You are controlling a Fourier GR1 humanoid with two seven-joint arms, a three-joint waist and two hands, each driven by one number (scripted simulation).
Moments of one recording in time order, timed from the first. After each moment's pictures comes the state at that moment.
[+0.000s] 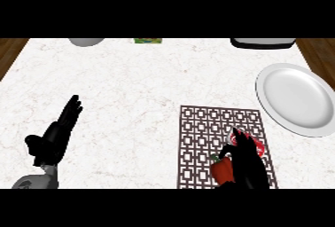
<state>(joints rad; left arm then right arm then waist) -0.06 0.25 0.03 -1.33 0.05 -0.02 -0.14 0.11 -0.15 0.46 -1.66 1.03 -0.01 0.66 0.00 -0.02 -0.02</state>
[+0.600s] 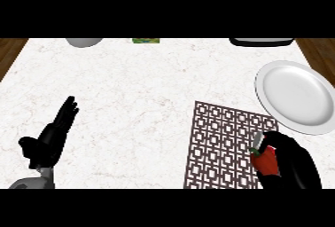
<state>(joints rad) -0.03 0.25 0.05 -1.36 0.05 -0.03 -0.12 0.15 -0.39 0.27 -1.70 0.94 -0.12 0.40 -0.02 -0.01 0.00</state>
